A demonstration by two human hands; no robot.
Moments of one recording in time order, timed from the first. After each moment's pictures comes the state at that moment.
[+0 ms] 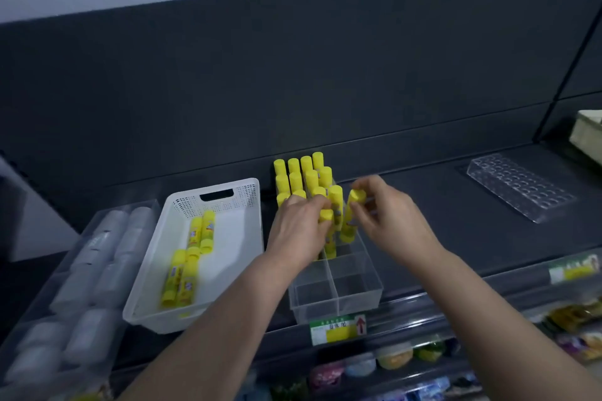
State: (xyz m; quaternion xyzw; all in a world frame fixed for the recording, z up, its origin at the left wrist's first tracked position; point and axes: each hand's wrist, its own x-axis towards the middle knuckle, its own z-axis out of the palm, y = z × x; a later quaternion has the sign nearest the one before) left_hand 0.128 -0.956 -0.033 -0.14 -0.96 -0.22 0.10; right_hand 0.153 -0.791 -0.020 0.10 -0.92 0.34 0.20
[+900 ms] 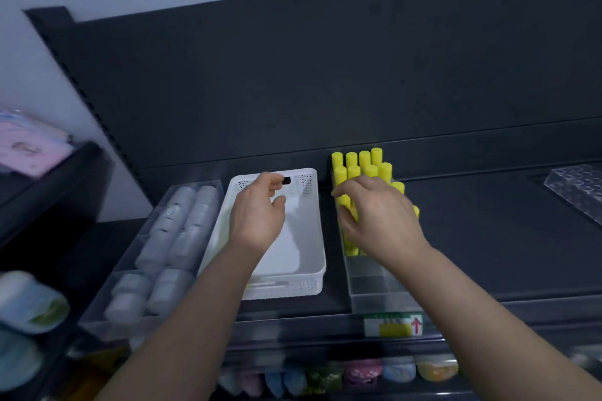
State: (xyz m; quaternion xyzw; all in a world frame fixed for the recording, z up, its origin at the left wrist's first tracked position) left_hand 0.143 -1.086 -0.016 0.05 -0.92 -0.33 0.20; right_hand 0.156 -0.890 -0.010 0.21 -0.92 0.19 0.26
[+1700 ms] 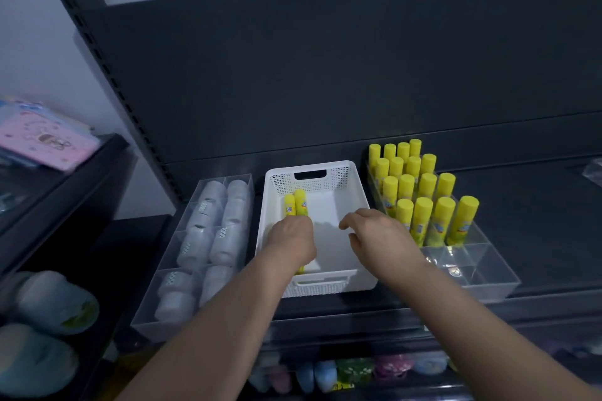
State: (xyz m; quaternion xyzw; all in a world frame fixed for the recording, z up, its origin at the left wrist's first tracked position) left_hand 0.136 -1.132 -0.061 0.03 -1.00 -0.03 -0.08; right_hand 0.157 -0.972 -0.060 0.21 -0.96 0.13 0.11
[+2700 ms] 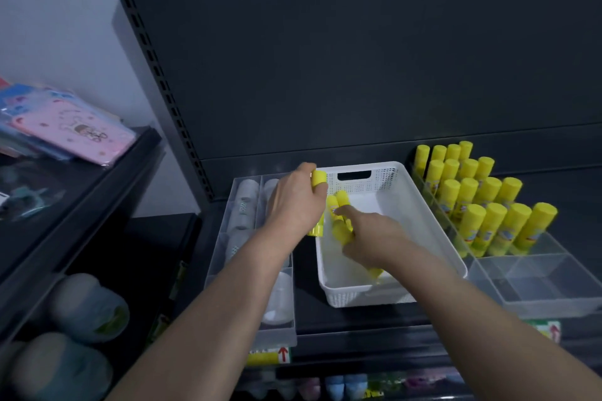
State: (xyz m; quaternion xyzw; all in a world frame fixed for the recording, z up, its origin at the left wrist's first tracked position) left_hand 0.119 -1.225 -0.015 0.00 -0.94 -0.31 0.14; right_hand 0.125 -1.079 -0.059 0.12 -0.98 0.12 -0.05
